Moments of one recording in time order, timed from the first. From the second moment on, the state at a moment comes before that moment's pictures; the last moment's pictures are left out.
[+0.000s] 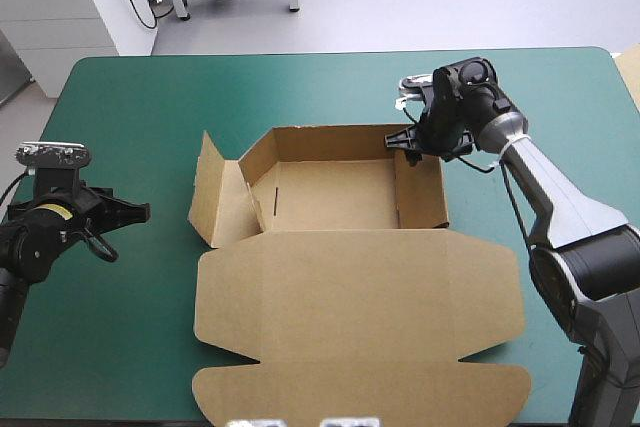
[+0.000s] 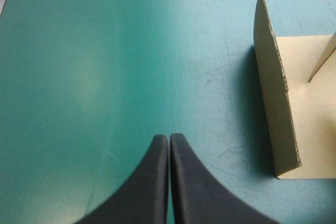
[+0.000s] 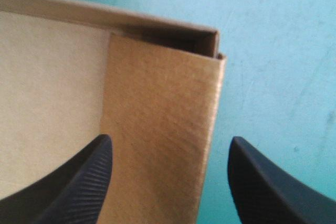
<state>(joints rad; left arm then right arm) 0.06 1.00 -0.91 -0.05 0.67 0.13 0.33 1.93 -1.85 -0.03 1.23 0.19</state>
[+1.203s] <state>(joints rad) 0.06 1.01 -0.91 -0.06 0.64 0.13 0.33 1.81 -1.53 0.01 1.12 0.29</state>
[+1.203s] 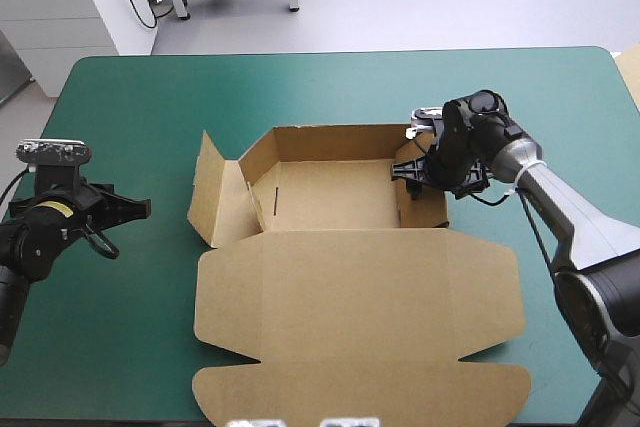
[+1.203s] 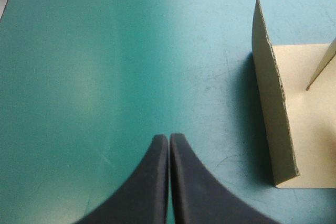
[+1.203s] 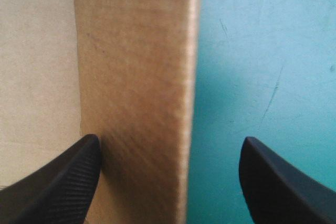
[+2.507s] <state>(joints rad) 0.06 1.02 -0.91 -0.13 0.66 0.13 0.33 1.85 -1.62 0.00 1.18 0.14</state>
